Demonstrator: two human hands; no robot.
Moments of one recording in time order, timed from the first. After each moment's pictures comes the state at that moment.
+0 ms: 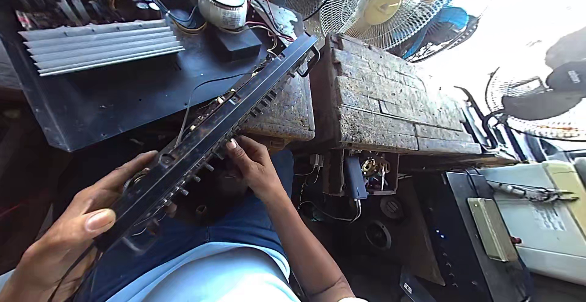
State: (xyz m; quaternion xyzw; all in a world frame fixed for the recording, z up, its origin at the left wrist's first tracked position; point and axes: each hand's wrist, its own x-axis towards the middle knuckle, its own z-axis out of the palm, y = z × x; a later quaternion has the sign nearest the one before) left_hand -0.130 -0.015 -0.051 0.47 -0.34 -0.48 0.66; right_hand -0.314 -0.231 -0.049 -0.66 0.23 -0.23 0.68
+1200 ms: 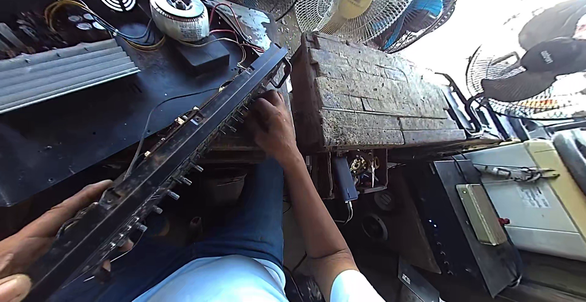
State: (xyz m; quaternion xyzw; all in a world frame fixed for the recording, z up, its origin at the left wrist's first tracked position) left_hand -0.104 -0.016 -0.033 0.45 -0.31 -0.56 0.62; right_hand -0.318 -0.364 -0.021 -0.89 0.24 -0.33 0.19
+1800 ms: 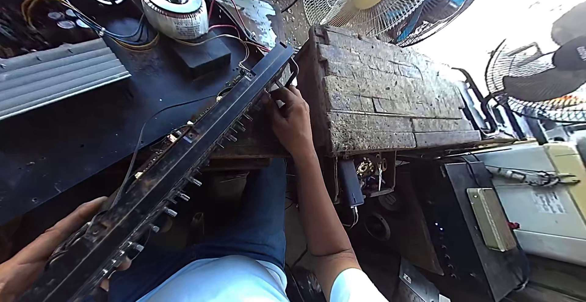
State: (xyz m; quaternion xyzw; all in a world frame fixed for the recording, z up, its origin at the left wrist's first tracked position) left_hand -0.102 -0.017 -0.040 0.43 -0.33 -0.57 0.61; right_hand -0.322 -0.396 -0.015 -0.85 0.34 -0.33 0.22
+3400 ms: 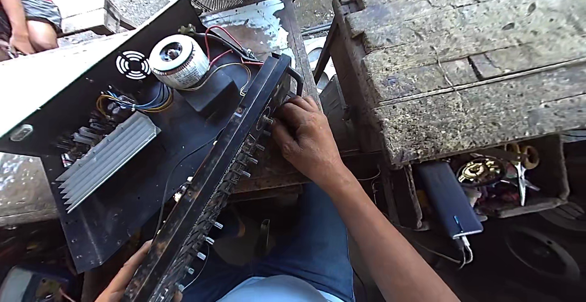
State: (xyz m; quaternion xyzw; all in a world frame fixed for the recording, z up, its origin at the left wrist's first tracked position) left_hand -0.130 -0.027 -0.002 0.52 -0.27 -0.54 0.60; right_hand -0.320 -0.394 -0.019 -0.83 0.29 -0.37 0.30
